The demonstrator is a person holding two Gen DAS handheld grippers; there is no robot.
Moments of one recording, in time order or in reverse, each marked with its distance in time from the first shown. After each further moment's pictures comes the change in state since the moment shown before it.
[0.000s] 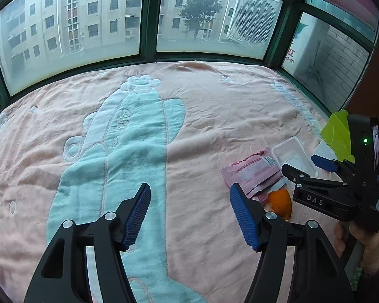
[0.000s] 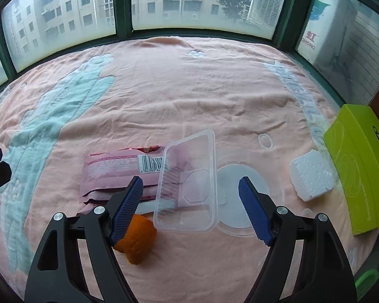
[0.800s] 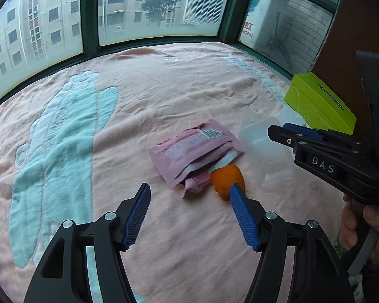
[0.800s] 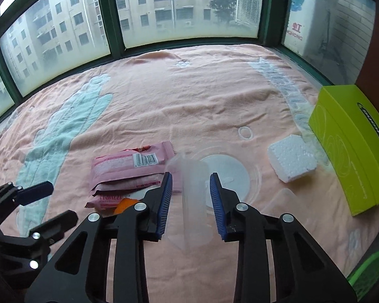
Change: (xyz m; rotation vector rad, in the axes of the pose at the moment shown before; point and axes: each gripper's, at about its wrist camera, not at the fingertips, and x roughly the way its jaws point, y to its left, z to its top) left arm 0.024 -0.080 -0.022 0.172 0.072 -0.148; right arm -0.048 -0.037 -0.021 0.122 -0.066 0.070
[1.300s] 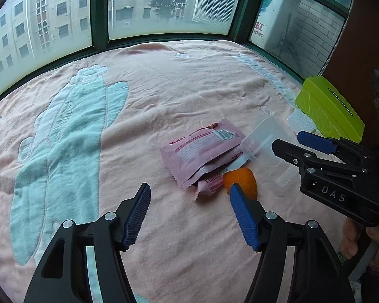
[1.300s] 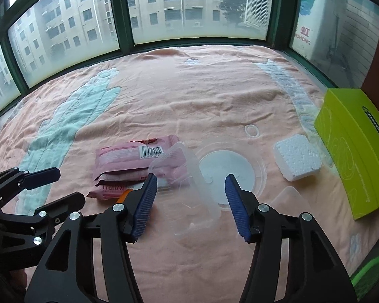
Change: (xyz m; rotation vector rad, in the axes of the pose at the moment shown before) left arm 0.003 0.021 0.003 -0.060 0.012 0.038; right arm 0.014 0.015 -0.002 -0.087 0.024 0.019
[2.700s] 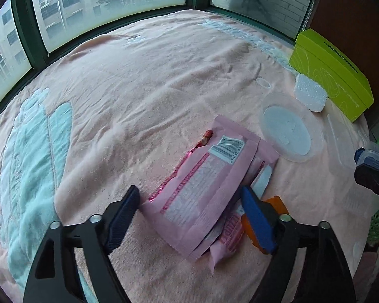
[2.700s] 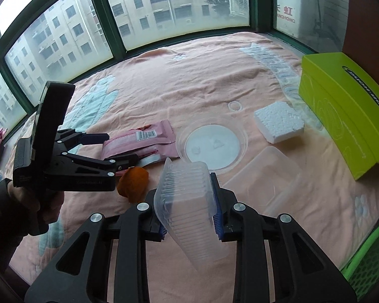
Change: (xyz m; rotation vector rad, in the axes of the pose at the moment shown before) left arm 0.089 -0.018 0.047 0.297 0.143 -0.068; right arm -0.043 -0.037 -0.038 0.191 -0.016 0.072
